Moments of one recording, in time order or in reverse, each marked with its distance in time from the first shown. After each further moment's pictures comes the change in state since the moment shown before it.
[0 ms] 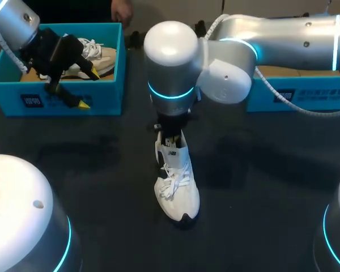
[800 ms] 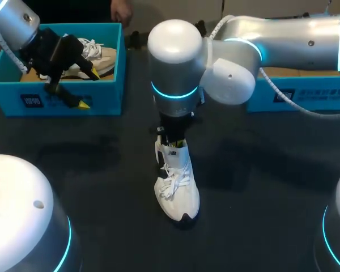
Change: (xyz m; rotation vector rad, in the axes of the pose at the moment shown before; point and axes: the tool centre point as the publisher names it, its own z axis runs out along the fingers) left arm 0.000 0.000 0.000 0.000 0.000 0.000; right arm -0.004 -0.019 0.001 0.055 0.008 0.009
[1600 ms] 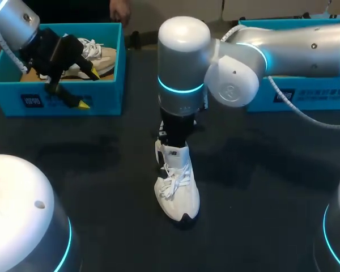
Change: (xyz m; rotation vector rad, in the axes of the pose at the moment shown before) left arm 0.000 0.000 0.000 0.000 0.000 0.000; right arm 0.008 -0.030 0.006 0.157 0.088 0.044
